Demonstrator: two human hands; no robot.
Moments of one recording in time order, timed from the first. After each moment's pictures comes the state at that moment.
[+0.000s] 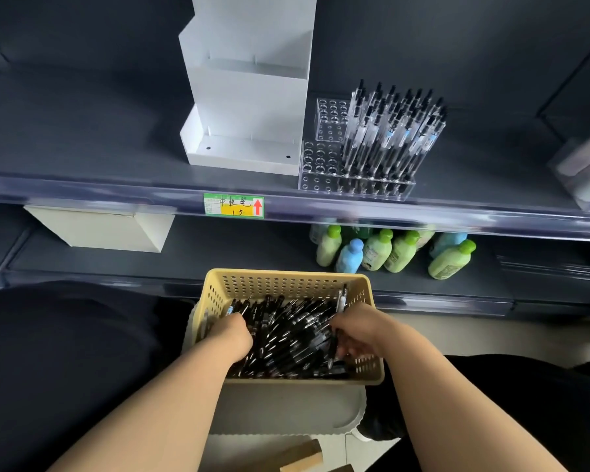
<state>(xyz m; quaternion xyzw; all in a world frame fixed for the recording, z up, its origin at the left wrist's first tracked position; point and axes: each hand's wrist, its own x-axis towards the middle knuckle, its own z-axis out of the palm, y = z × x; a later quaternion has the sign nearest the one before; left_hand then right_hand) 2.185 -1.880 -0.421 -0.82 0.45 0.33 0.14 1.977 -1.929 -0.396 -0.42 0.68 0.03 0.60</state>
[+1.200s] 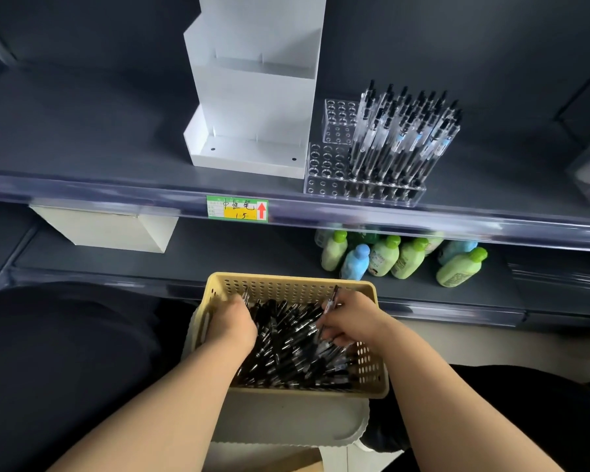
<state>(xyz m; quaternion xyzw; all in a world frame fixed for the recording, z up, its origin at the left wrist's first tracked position) 2.181 -1.898 -0.416 -0.86 0.45 0.26 0.03 1.994 -1.941 -0.385 -0.51 0.63 -0.05 0.59</state>
